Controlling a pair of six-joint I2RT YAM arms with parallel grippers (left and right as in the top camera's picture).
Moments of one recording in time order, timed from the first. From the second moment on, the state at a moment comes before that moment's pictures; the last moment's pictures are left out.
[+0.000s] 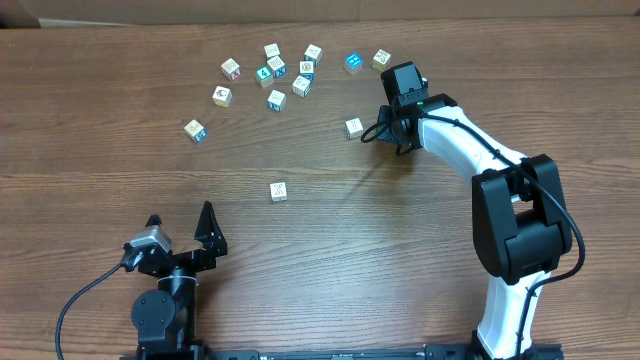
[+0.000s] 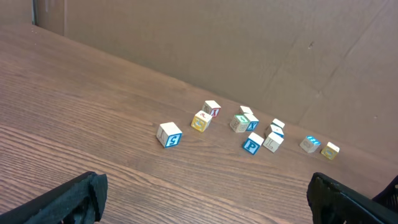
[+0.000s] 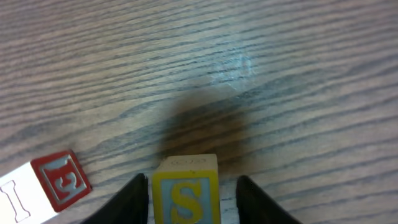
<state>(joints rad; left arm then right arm) 0.05 0.01 0.01 -0.08 -0.04 -0.37 0.31 2.09 1.47 -0.55 0.14 0.49</state>
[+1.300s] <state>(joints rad) 0.05 0.01 0.01 -0.08 -0.04 -0.37 0.45 1.65 1.47 -0.73 0.06 0.48</state>
